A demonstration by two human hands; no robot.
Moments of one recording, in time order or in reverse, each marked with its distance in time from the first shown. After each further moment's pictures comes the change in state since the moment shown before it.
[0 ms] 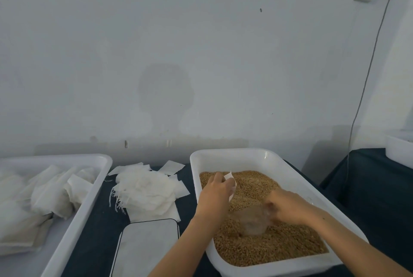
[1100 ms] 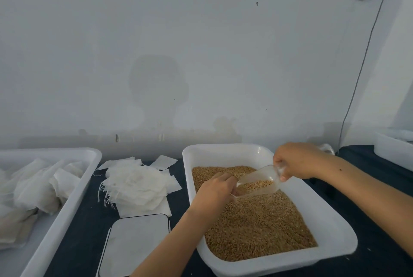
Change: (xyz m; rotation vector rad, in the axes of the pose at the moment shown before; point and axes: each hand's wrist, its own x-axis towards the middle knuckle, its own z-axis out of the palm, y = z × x) left_hand 0.005 0.007 -0.001 -0.041 -0.071 0.244; right_hand -0.024 -0.010 -0.110 -0.233 -0.033 0.134
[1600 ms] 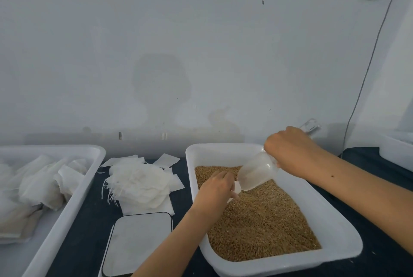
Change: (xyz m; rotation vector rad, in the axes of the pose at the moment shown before) left_hand -0.001 -0.002 0.001 -0.017 0.014 -0.122; right_hand 0.003 -0.028 -0.010 -0.607 0.363 -0.073
